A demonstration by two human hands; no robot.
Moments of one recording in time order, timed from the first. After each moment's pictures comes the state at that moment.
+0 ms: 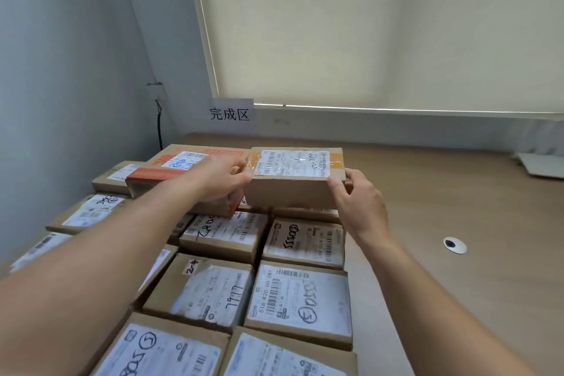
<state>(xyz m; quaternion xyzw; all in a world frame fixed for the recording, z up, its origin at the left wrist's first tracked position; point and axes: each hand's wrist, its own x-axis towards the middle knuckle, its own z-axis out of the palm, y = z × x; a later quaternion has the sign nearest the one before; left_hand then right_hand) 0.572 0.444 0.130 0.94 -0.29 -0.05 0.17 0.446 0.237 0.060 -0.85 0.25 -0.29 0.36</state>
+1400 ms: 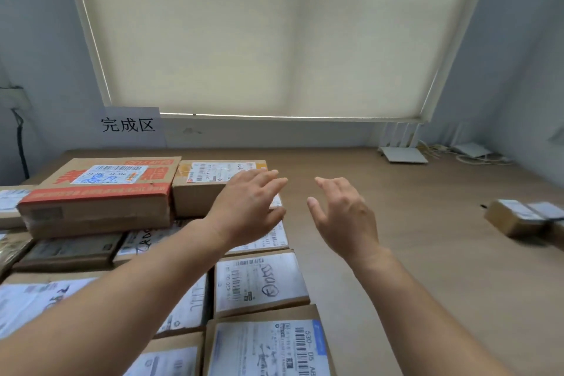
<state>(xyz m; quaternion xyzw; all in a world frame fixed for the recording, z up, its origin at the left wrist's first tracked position) 0.479 0.394 0.106 0.78 -0.60 0.13 0.12 0.347 0.273 0.083 -0.90 0.28 -0.34 0.03</state>
